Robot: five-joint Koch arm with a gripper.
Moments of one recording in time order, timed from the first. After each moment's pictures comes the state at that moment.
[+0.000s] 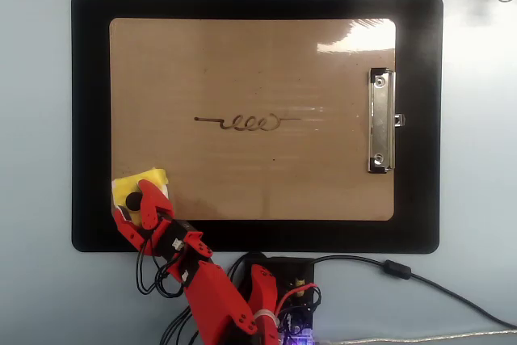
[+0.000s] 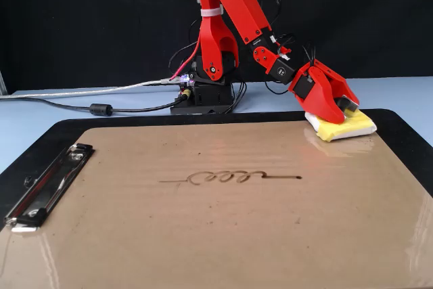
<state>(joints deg) -65.9 94.7 147.2 -26.0 -96.5</state>
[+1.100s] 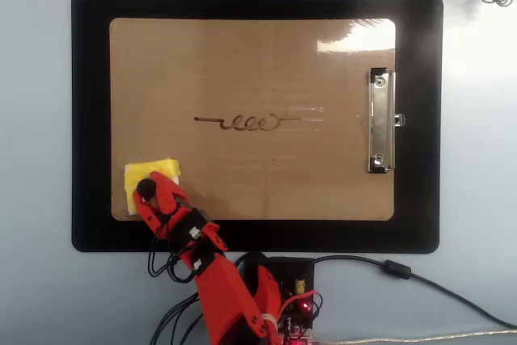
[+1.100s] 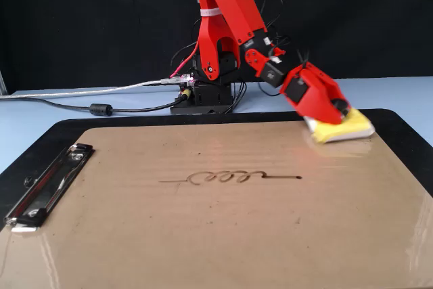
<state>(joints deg) -46.3 96.9 150.0 -27.5 -88.9</state>
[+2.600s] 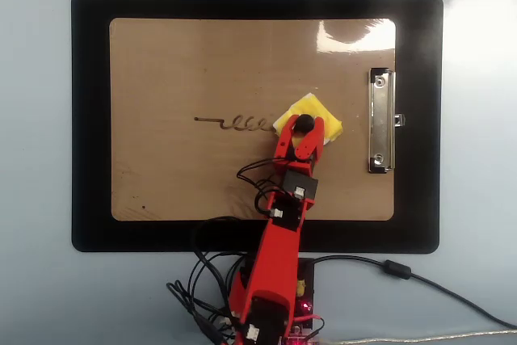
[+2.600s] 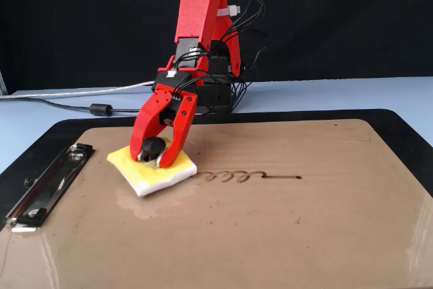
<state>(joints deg) 17.1 85.7 135.9 -18.6 -65.6</state>
